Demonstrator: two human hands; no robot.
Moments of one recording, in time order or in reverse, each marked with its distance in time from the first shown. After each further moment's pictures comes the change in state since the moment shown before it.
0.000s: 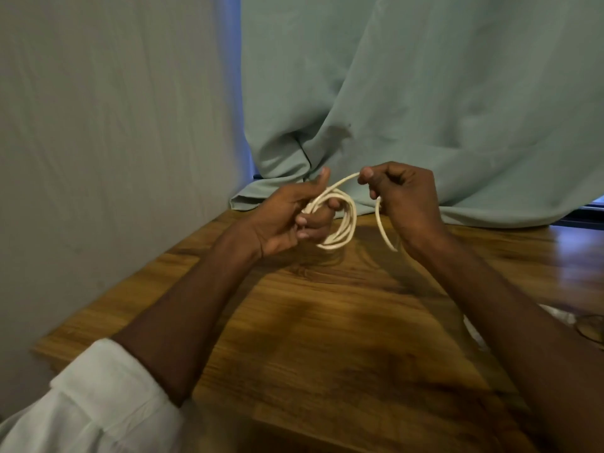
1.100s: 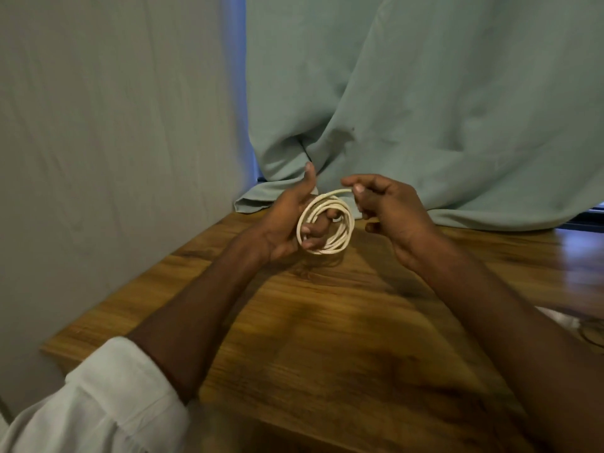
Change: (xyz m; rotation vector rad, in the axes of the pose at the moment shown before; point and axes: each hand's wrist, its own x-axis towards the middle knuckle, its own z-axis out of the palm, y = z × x) left_hand 0.006 -0.008 -0.004 0.104 0.105 -0.019; right_hand -0.012 -0.011 0.013 0.112 -0.194 0.358
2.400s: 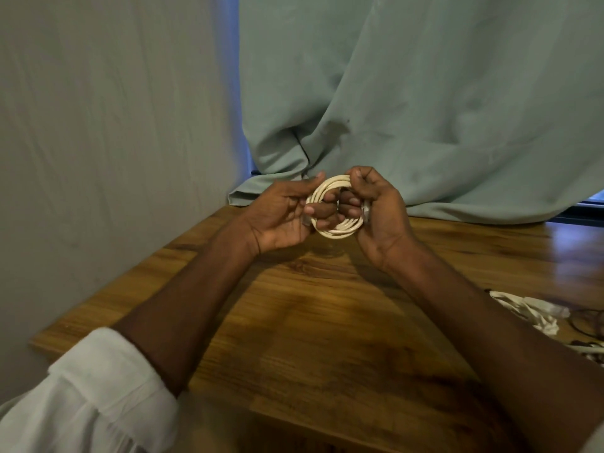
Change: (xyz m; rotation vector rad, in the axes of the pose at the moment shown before) left_hand -0.005 0.001 0.000 -0.234 -0.070 0.028; right_hand 0.002 0.014 0.022 0.625 -0.041 0.073
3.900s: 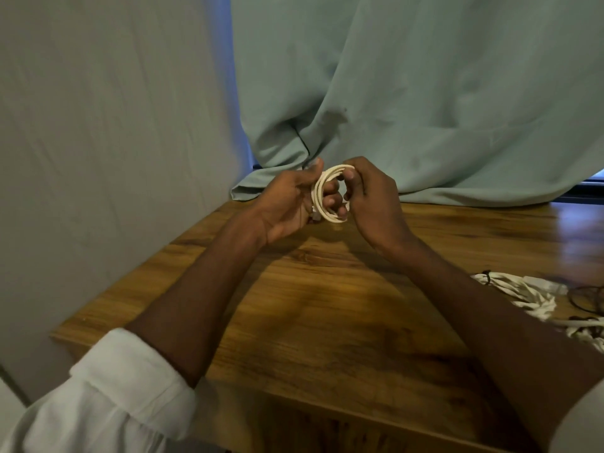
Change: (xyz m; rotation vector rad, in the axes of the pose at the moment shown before) left_hand 0.002 0.004 0.017 0.137 0.285 0.060; right_hand -0.010 0.004 -0.009 -1.025 0.057 -0.541
